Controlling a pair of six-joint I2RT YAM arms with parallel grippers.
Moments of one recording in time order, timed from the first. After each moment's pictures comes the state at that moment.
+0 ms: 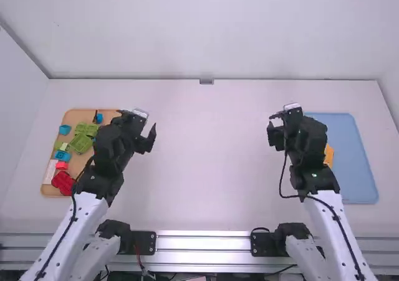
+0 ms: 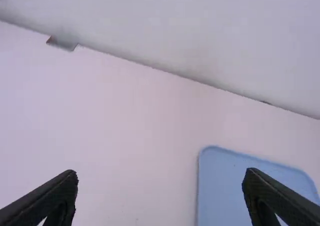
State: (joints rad) left arm -0.12 0.84 0.59 -0.11 -0.01 0.27; right arm 0.05 0.90 0.66 -0.19 0.02 -0.27
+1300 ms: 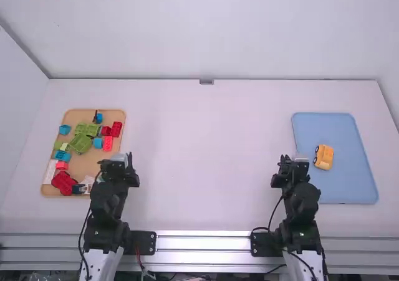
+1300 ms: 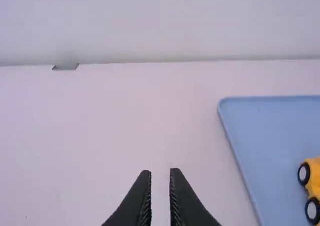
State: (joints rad) left arm 0.00 0.07 0.01 -0.10 0.00 0.01; right arm 0.00 0.13 0.01 -0.10 -0.01 0.00
